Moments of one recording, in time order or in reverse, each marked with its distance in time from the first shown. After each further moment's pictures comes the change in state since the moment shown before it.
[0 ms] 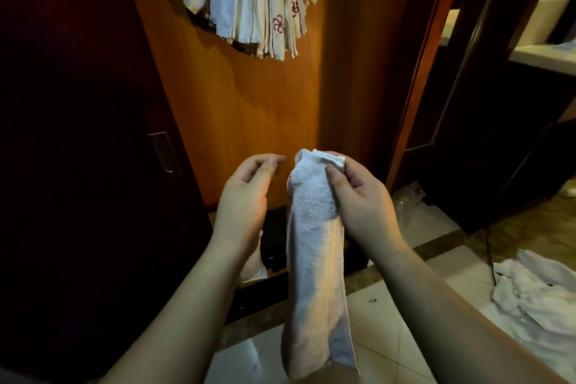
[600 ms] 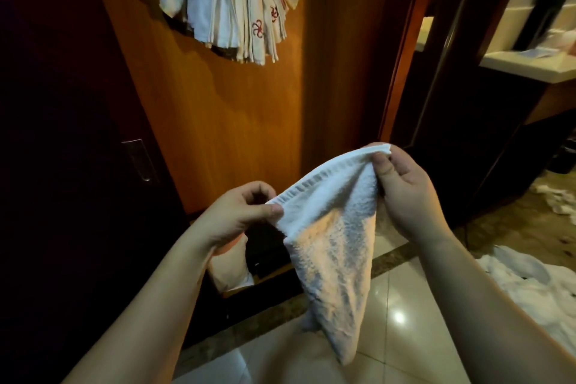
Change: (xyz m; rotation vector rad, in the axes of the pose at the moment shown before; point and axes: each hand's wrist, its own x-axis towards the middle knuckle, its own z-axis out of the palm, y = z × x) left_hand 0.038 -0.040 -0.013 -0.046 -0.559 -0.222; right_hand 0.019 0.012 -0.073 -0.009 0.100 -0.035
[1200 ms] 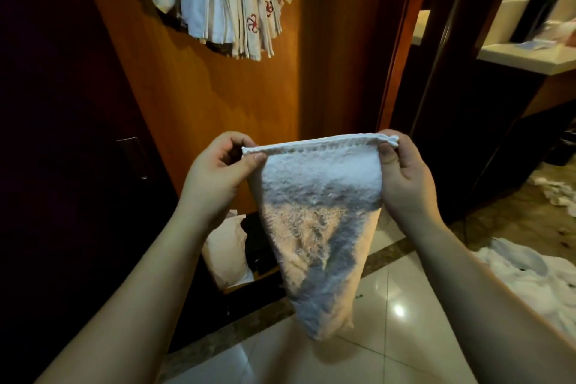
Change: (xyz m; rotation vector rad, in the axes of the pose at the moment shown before) left_hand -0.004 0.041 0.009 0.146 0.371 0.380; right_hand 0.002 0.010 -0.001 -0.179 0.172 -0.103
